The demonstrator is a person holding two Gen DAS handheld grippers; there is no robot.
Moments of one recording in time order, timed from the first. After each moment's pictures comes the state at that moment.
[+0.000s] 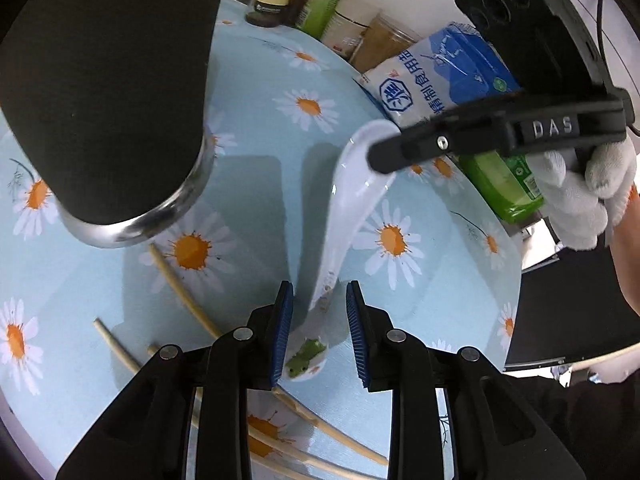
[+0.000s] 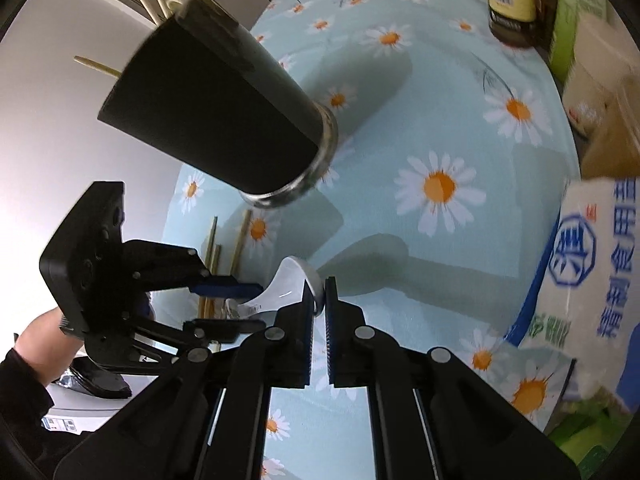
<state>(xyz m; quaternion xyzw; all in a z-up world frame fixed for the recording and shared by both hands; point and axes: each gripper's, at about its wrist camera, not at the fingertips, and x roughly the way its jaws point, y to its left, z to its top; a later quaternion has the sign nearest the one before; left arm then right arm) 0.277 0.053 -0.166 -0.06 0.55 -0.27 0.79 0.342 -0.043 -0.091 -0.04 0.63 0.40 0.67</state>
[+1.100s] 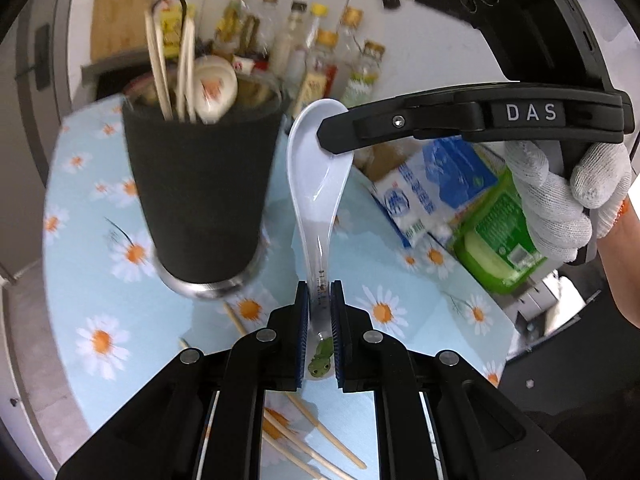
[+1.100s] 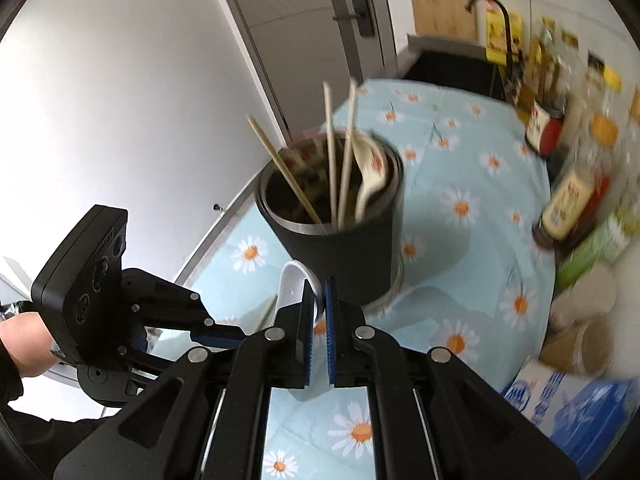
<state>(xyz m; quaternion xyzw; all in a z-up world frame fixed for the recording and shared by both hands) 0.236 0.074 -0.083 -0.06 0.41 -0.18 0.89 0.313 0.034 0.018 -0.15 0.46 0.49 0.73</state>
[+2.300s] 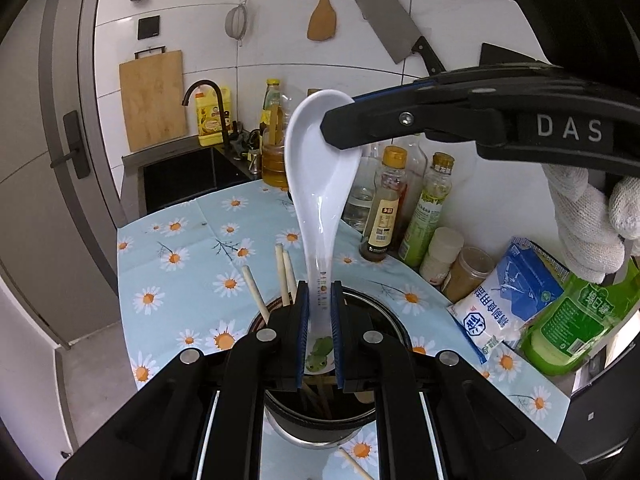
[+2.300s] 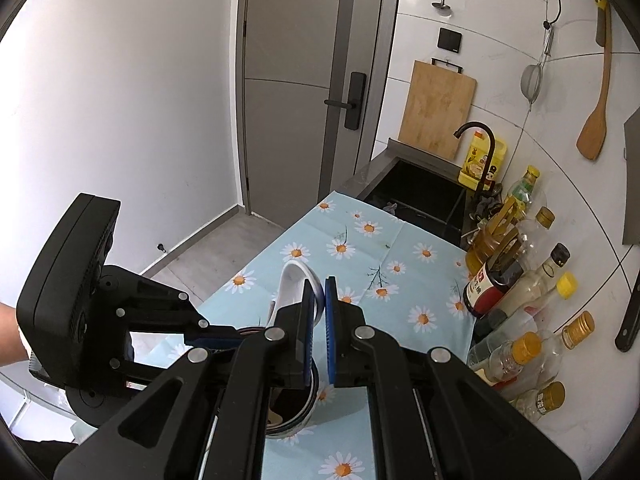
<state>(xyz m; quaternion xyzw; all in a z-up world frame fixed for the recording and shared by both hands) 0.326 0.116 -0.006 0.01 0.32 -0.10 0.94 0.372 0.095 0.116 -0.23 0.29 0.46 0.80</state>
